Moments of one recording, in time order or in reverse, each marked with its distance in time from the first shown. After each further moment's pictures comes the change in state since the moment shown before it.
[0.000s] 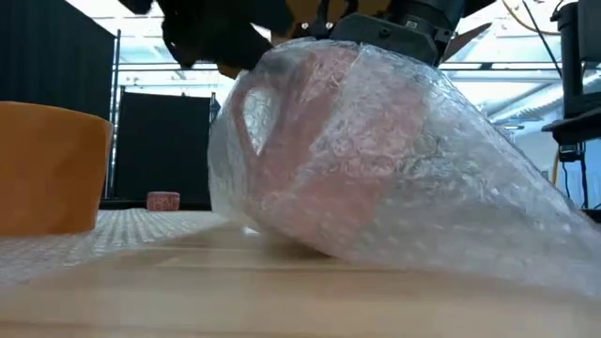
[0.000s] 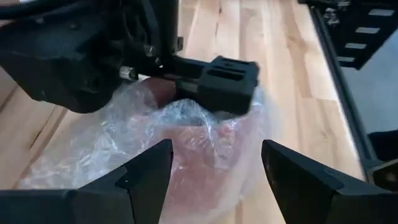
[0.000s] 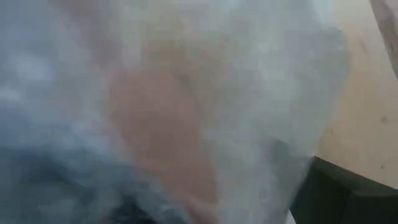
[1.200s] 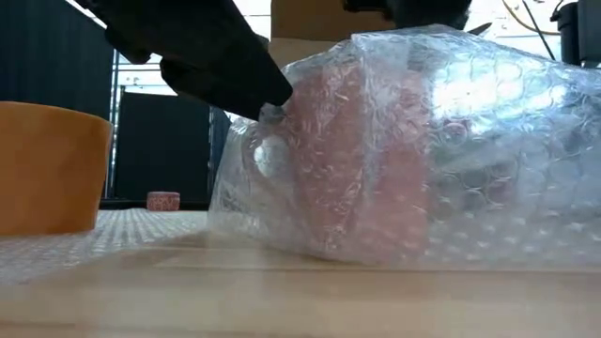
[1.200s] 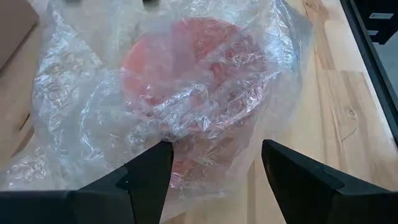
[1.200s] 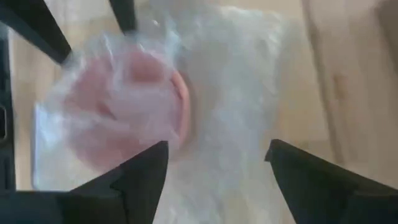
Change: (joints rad) left arm -0.006 0.070 0.001 -0.008 0.005 -0.021; right arm -0.021 -0.301 0.001 -0.300 -0.046 -0.068
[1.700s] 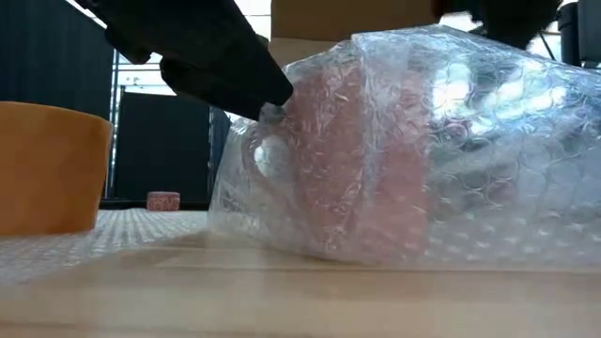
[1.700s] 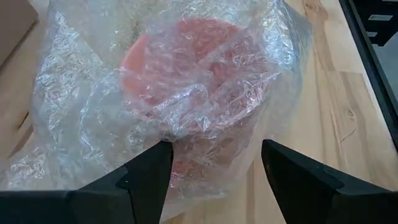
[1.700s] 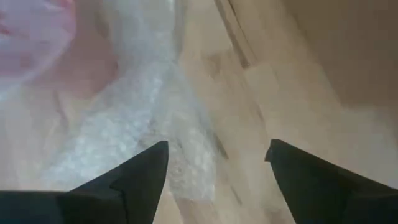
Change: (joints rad) left arm 0.000 0.000 0.000 0.003 0.000 -0.006; right arm 0.076 -0.322 -0.316 -0.135 0.150 0.313
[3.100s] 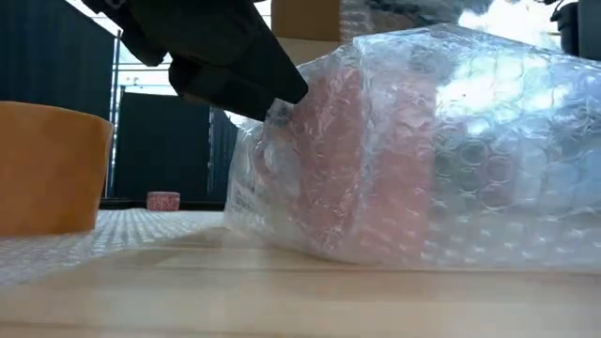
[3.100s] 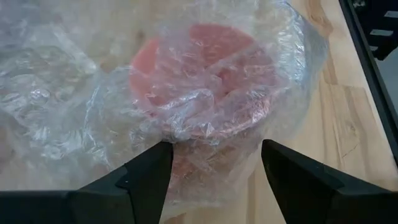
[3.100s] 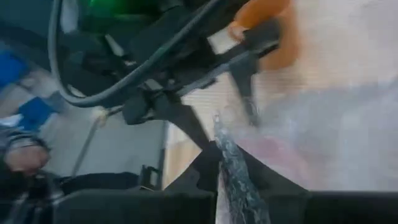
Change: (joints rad) left arm 0.019 0.001 0.000 0.027 0.003 -0.027; right arm 0.006 0.143 -0.205 1.210 -0.210 -0.113
